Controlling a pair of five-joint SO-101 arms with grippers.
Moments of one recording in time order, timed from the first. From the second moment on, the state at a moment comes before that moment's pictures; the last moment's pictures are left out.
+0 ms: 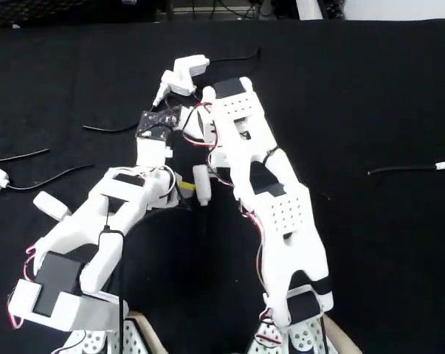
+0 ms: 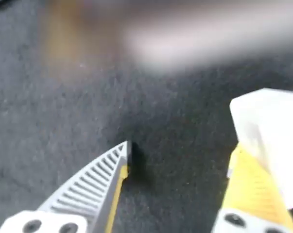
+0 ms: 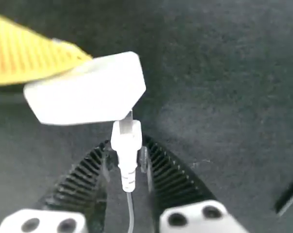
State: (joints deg) left arm 10.4 -4.4 50.2 24.3 3.5; right arm -18.8 50.7 -42.7 98.3 65.4
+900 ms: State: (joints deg) left arm 8.3 -4.2 49.5 27.4 1.6; right arm -15.8 50.7 -42.3 97.9 71.4
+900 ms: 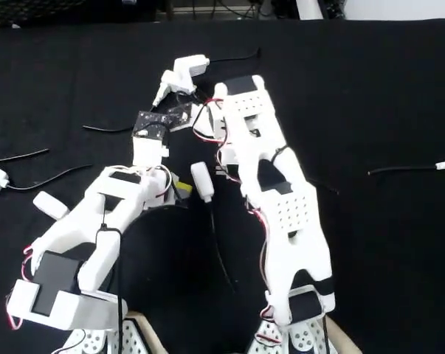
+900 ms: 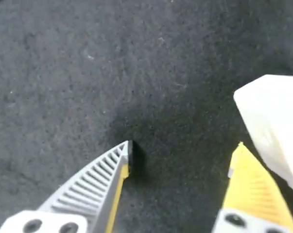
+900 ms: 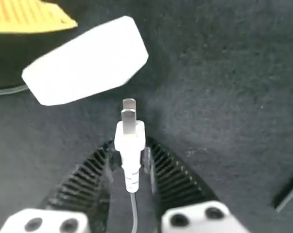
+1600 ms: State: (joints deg) left arm 0.7 -4.2 48.9 28.4 1.2; right arm -16.4 50.2 -36.8 83.1 72.0
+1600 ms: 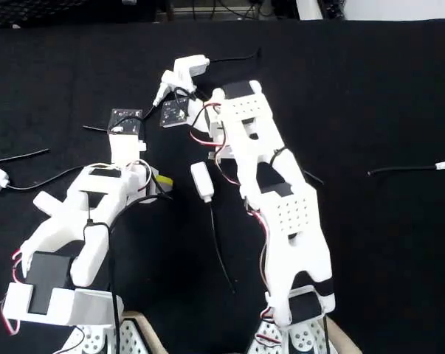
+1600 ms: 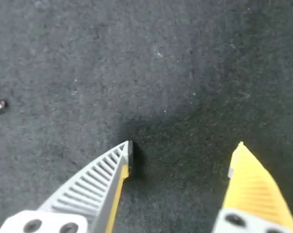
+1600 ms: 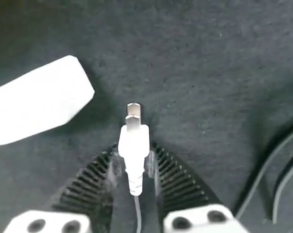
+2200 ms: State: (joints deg) left arm 7.7 -4.1 49.0 23.4 1.1; right arm -20.2 34.0 -11.1 73.9 69.2
